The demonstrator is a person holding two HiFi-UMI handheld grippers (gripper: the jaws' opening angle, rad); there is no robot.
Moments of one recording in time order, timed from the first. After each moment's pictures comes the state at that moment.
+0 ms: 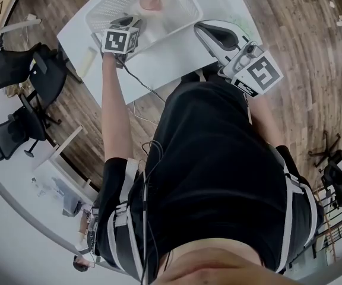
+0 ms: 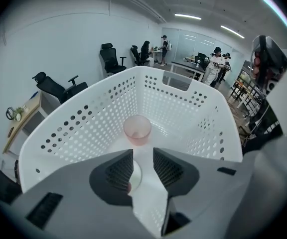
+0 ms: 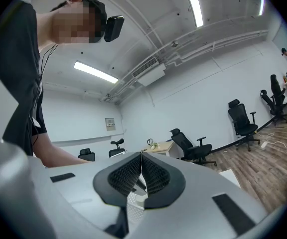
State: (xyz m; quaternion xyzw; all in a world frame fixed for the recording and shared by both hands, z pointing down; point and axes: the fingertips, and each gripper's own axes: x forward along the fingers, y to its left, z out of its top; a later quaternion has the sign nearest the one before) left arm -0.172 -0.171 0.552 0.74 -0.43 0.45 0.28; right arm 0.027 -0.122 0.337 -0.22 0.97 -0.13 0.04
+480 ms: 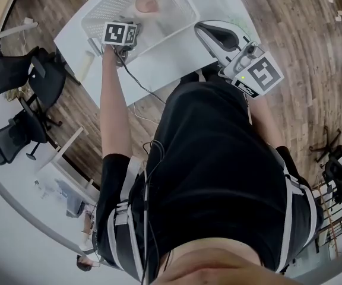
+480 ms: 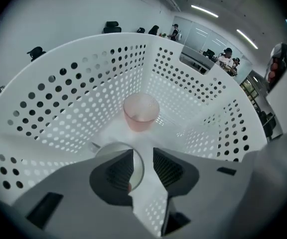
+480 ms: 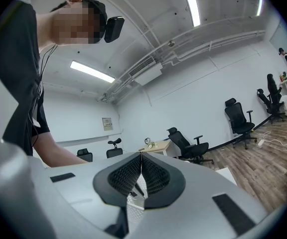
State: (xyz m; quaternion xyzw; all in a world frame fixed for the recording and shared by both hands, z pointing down) left arm -0.182 -0.173 0.607 0.69 -0.40 0.47 0.37; right arm 0.033 -0.137 0.346 -0.23 0.96 -0.14 0.03
